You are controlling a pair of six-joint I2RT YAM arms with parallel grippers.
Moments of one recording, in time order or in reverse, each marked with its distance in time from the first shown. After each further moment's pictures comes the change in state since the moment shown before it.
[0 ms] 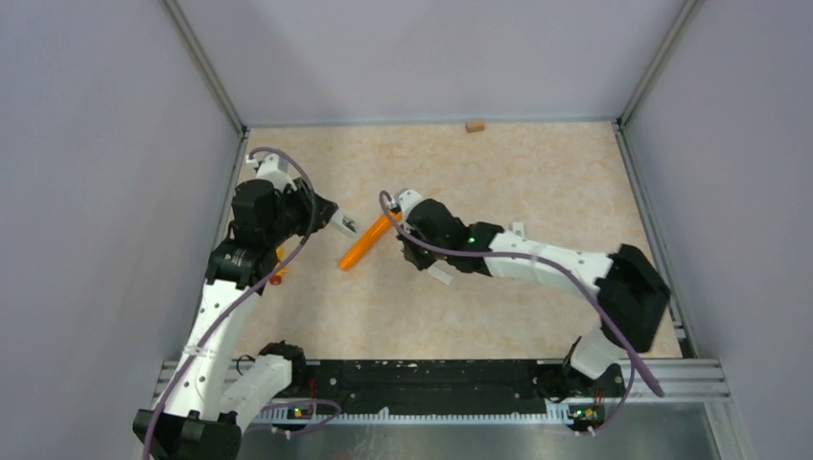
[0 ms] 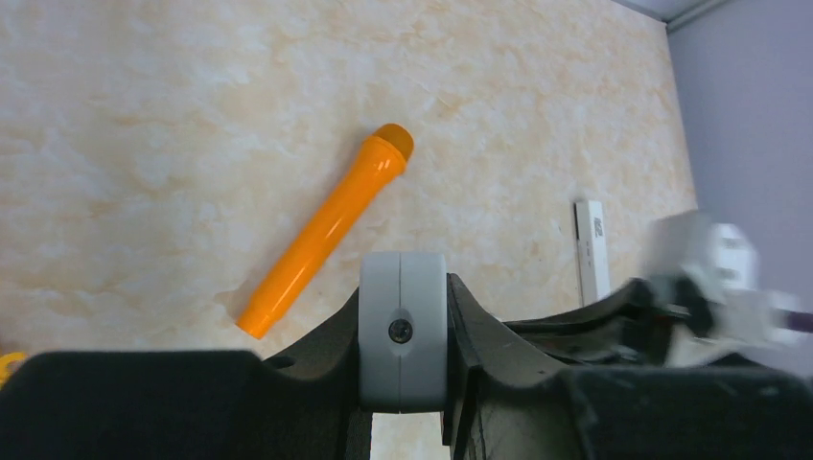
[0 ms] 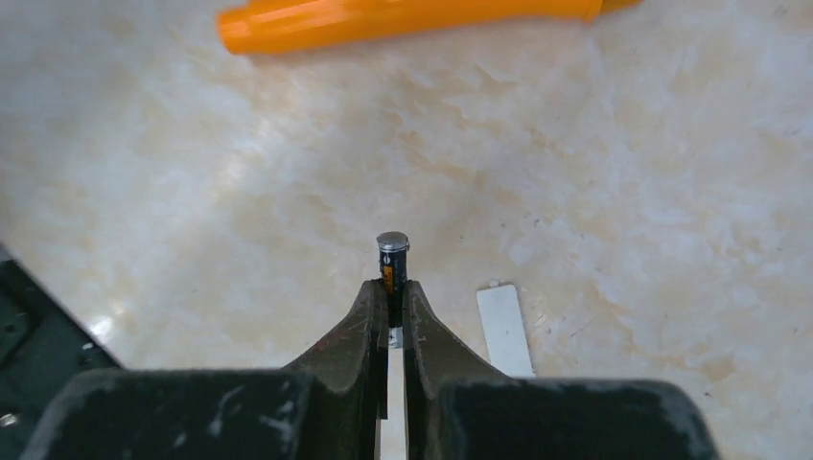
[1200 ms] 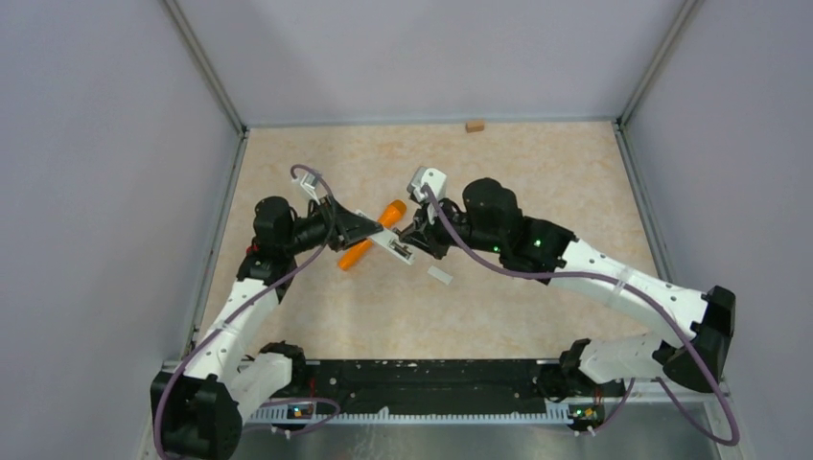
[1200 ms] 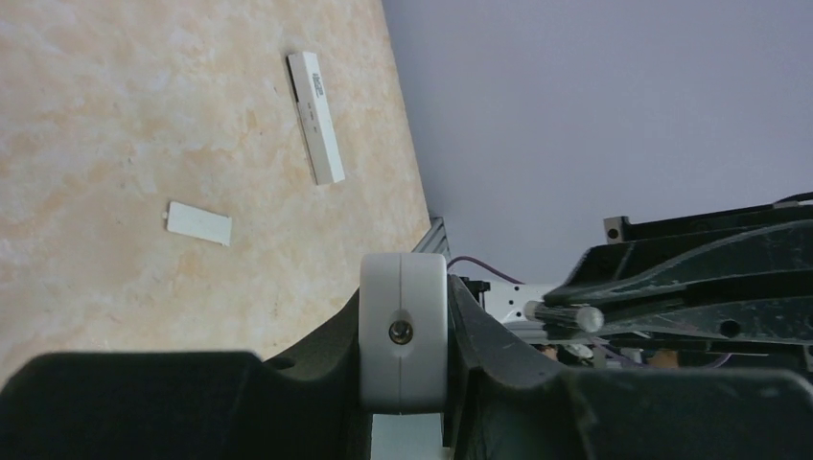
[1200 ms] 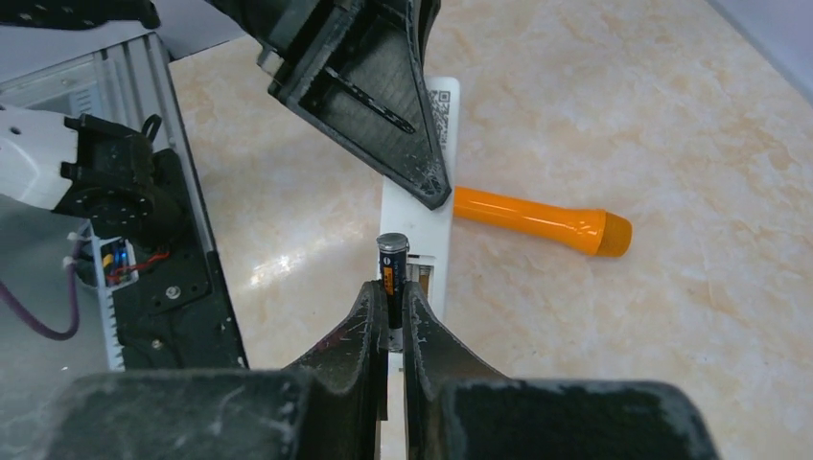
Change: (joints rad) left arm 0.001 0.075 -0.325 0.588 0.689 -0.500; right arm 0.003 -0.468 -0.081 0.153 -0.288 -0.264
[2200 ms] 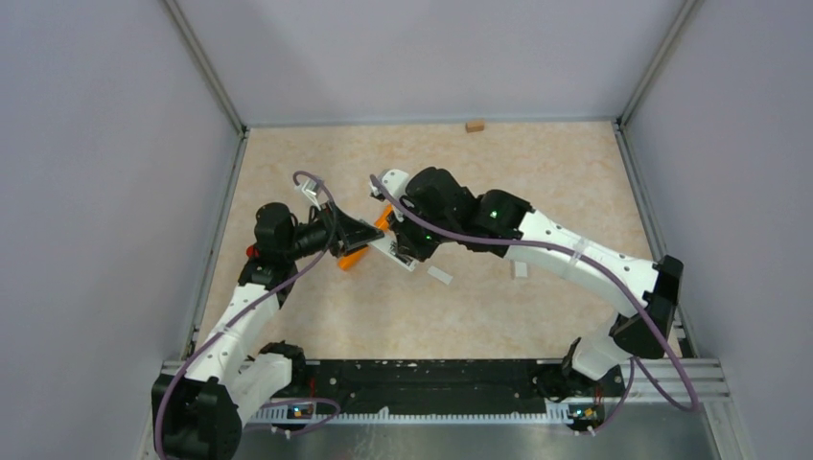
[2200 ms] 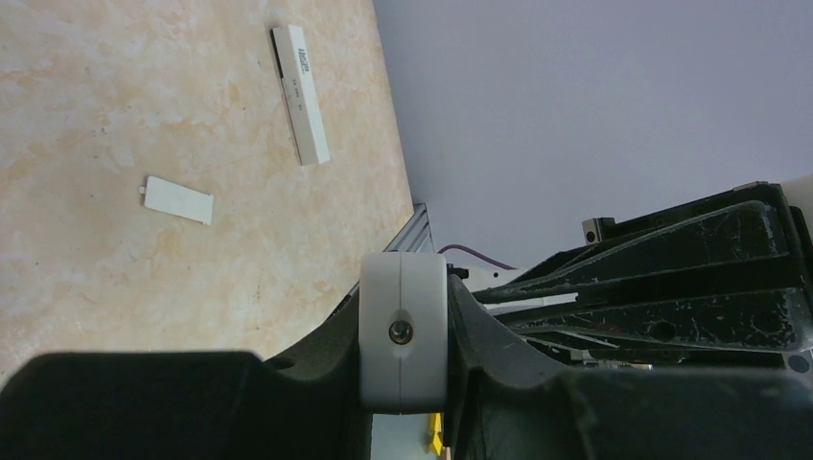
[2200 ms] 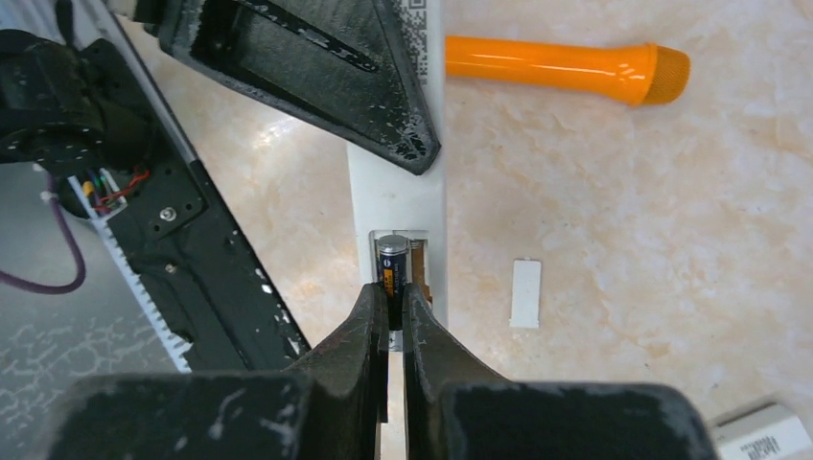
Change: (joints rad) left arm 0.000 -0.021 -0.078 0.069 0.033 -0.094; right arm 0.055 0.280 0.420 -0.550 0.101 0.128
